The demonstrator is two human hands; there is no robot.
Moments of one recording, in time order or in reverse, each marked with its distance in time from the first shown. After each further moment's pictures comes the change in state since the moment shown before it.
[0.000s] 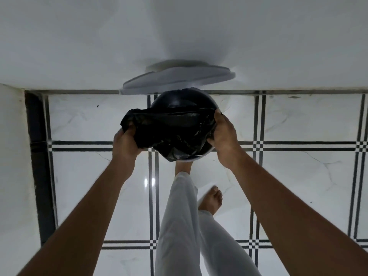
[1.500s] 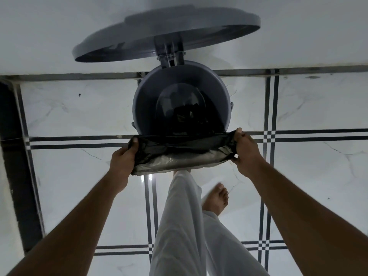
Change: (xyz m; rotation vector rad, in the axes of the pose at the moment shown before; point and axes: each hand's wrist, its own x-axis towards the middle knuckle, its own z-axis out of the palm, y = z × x) left_hand 0.086 -0.128 -0.032 0.356 0.029 -0.191; right_hand 0.085 0.117 -0.063 0.045 0.247 0.272
